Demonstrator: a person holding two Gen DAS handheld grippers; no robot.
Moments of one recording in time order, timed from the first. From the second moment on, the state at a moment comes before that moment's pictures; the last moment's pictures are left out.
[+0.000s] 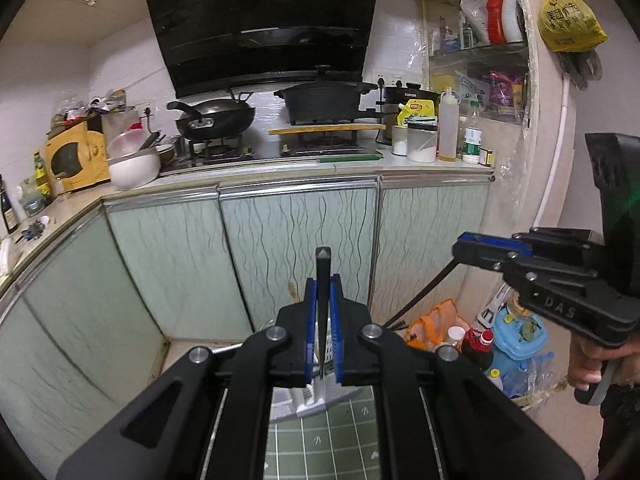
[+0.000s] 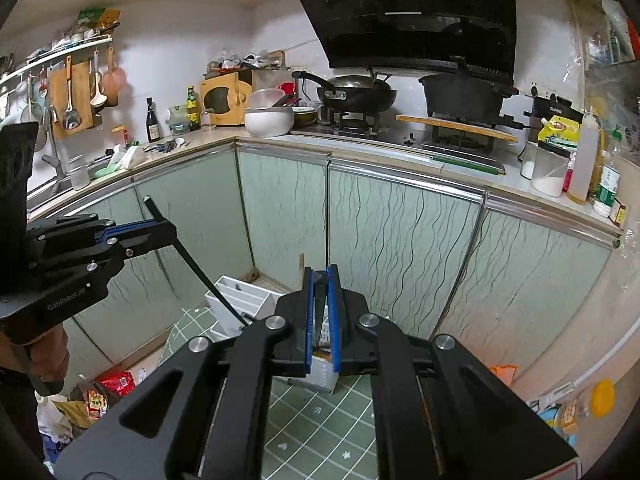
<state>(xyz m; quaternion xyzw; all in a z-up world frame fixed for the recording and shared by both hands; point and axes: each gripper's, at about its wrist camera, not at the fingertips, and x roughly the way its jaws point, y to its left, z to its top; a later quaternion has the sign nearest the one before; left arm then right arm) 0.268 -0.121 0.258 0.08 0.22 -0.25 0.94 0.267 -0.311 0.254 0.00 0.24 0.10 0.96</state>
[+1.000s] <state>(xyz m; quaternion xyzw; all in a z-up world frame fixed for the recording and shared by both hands) 0.327 -0.130 0.184 0.06 0.24 -0.24 0.94 0.328 -0.356 0.169 0.05 0.27 0.09 0.96</state>
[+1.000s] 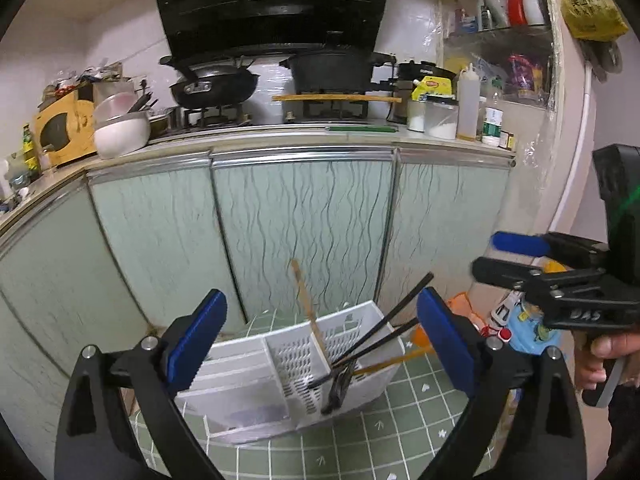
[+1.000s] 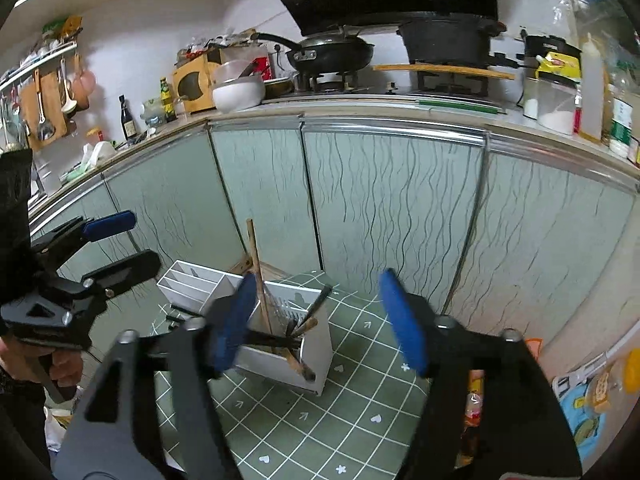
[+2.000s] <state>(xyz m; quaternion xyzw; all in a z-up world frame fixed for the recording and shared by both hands) 0.147 -0.043 0.114 0.06 0.23 -0.13 0.96 0.138 -0.296 0.089 -0.03 0.25 -0.01 0.97</state>
